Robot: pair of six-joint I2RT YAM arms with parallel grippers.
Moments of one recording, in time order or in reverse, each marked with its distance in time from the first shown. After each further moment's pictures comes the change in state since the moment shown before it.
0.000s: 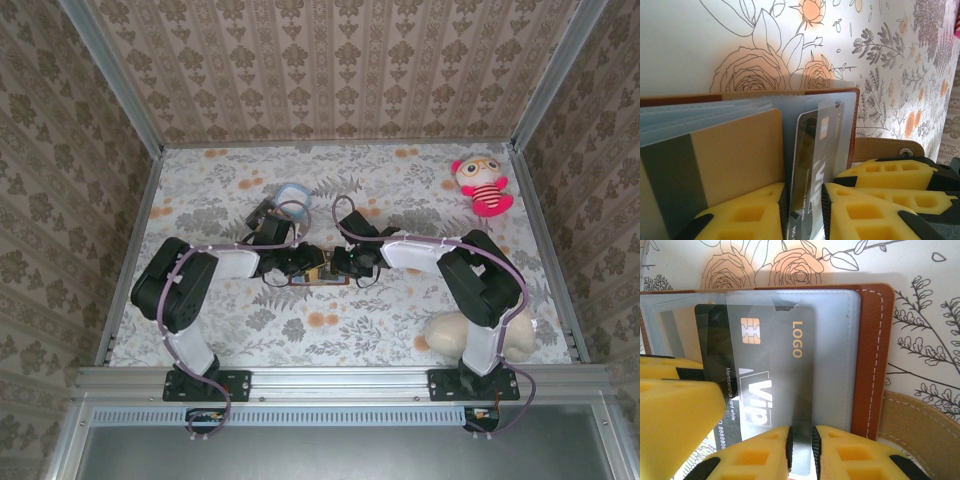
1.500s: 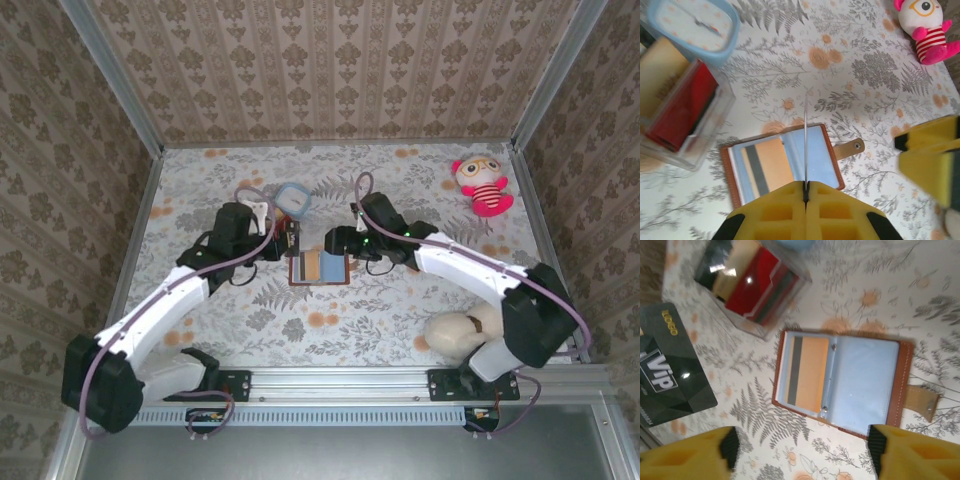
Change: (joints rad) left arm 0.044 -0.646 0.022 -0.447 -0.323 0.407; right arm -0.027 -0.358 -0.026 -0.033 0.021 -0.048
